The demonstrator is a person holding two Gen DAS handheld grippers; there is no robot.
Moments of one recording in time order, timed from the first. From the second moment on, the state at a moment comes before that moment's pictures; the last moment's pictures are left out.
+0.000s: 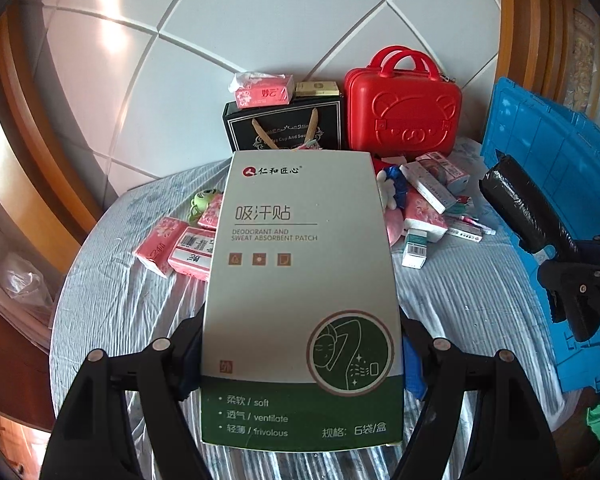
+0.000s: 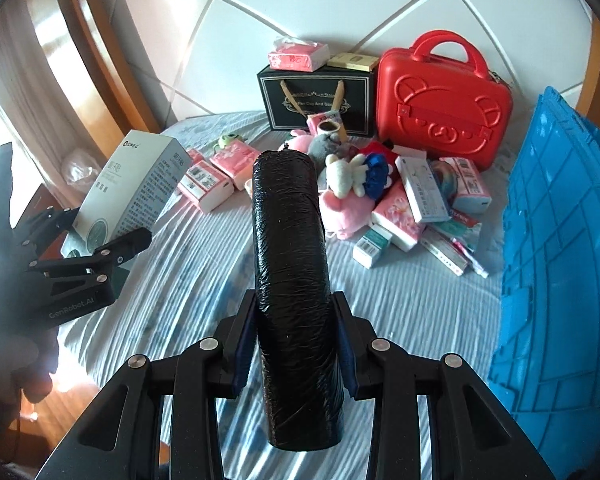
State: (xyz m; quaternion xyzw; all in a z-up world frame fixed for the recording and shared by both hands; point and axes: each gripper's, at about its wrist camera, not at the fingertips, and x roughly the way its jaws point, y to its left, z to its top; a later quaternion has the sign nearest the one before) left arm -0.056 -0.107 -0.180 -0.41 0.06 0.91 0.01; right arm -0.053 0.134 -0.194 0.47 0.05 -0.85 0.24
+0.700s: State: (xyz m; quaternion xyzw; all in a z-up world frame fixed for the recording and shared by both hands) left arm -0.027 -0.058 -0.093 -0.38 0.07 0.92 0.00; right arm -0.013 0.188 -0.128 0.44 0.02 -0.86 0.25
